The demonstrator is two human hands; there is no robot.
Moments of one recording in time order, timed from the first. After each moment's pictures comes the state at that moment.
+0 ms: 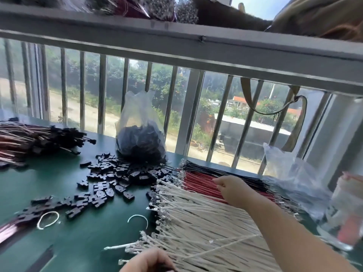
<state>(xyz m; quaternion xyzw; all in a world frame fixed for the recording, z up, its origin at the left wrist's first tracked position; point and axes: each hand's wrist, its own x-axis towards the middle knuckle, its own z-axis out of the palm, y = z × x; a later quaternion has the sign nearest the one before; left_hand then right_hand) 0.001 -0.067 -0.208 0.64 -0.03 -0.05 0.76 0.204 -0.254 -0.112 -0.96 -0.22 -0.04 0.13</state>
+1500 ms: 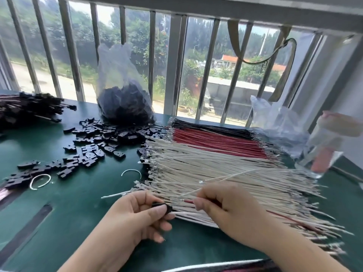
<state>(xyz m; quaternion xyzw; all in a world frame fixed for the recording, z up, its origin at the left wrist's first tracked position) -0.010 -0.067 -0.175 0.57 0.05 -0.04 0.82 0.040 -0.269 -0.143 -0.89 -0.36 -0.06 0.28</state>
